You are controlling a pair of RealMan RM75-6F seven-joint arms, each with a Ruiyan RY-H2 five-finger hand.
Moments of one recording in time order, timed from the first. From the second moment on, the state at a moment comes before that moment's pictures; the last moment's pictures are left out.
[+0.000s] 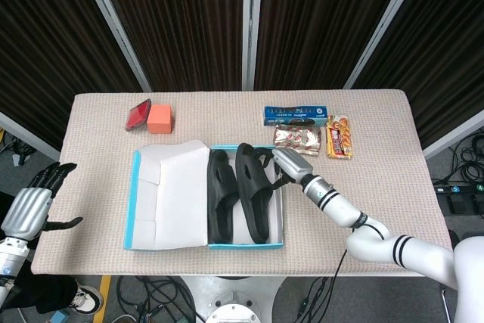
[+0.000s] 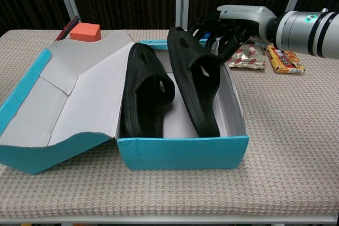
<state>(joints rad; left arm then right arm) -0.22 -1.05 -0.02 -1.59 1.52 1.34 -0.25 0.89 -1.49 0.21 -1.34 -1.29 0.67 0.50</state>
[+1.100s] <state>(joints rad) -0.23 -1.05 -0.02 -1.59 1.52 1.33 -0.27 0.90 -1.36 0.27 -1.51 -1.23 0.63 0.47</state>
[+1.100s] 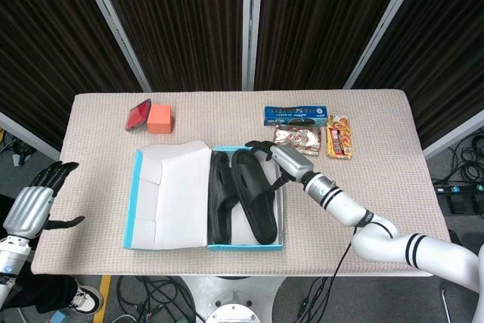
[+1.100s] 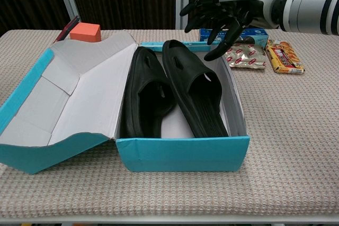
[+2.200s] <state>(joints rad) -0.22 -1.05 -0.02 -1.58 1.52 1.34 -0.27 0.91 -1.51 0.23 -1.41 -1.40 0.65 0.86</state>
